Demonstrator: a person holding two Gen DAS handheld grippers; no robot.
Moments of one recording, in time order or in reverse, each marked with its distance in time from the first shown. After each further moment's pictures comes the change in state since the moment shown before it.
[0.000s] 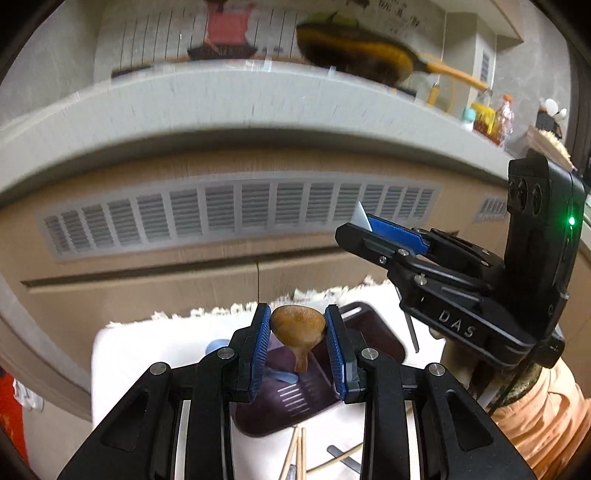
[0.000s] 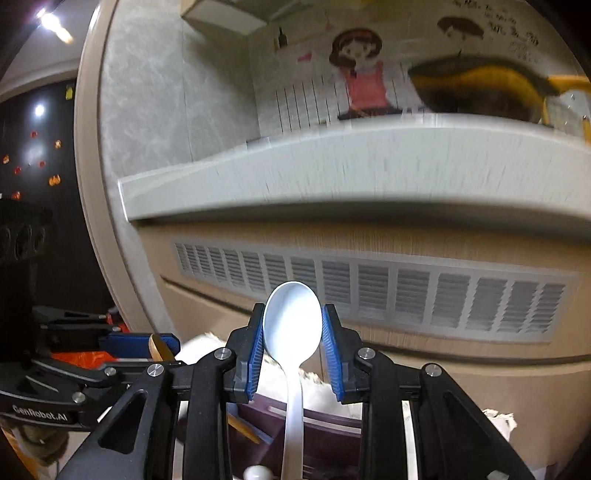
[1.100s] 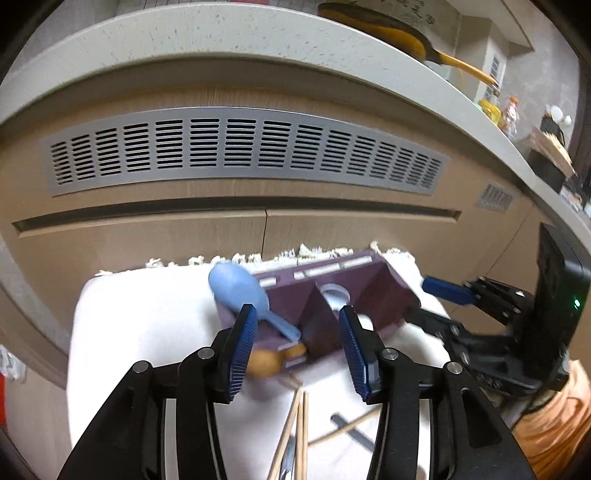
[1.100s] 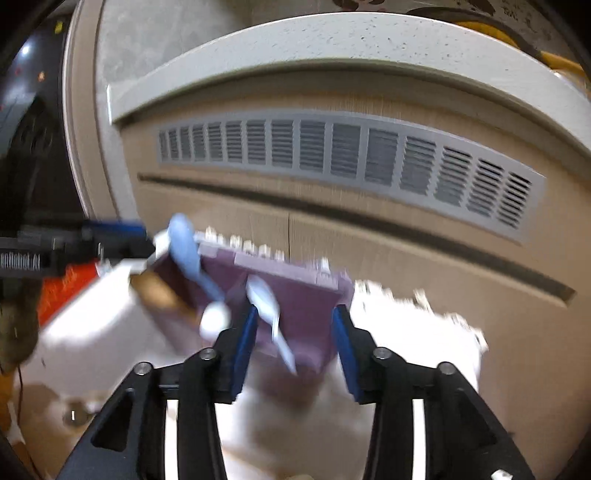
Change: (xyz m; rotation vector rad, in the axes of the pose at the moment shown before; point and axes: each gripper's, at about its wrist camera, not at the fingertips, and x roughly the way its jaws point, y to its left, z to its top) left arm -0.003 0.015 -0.065 -0.056 0.009 -0.013; right arm -0.044 0.008 -0.098 -0.106 0.267 -0.141
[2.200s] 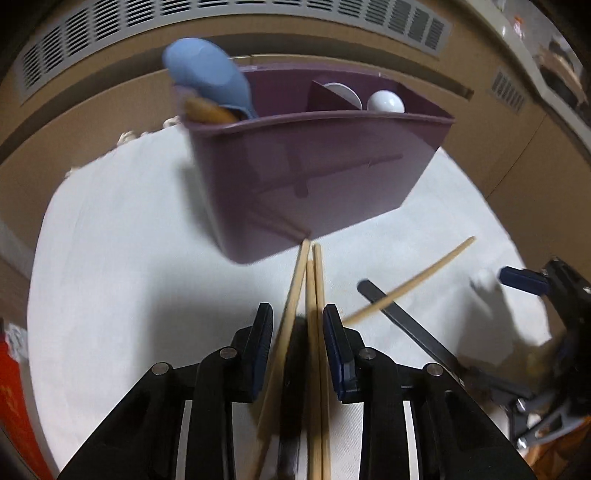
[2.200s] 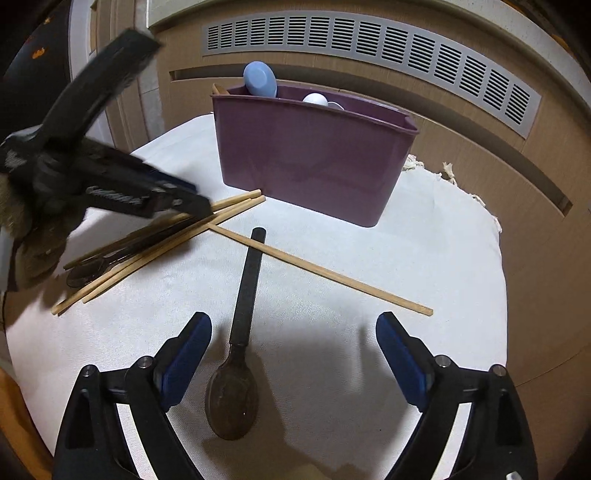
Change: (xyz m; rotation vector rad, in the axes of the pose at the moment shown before) left arm 0.067 -0.014 -0.098 0.088 0.328 0.038; right arm -0.018 0.068 -0.112 -0.063 0.228 -0.018
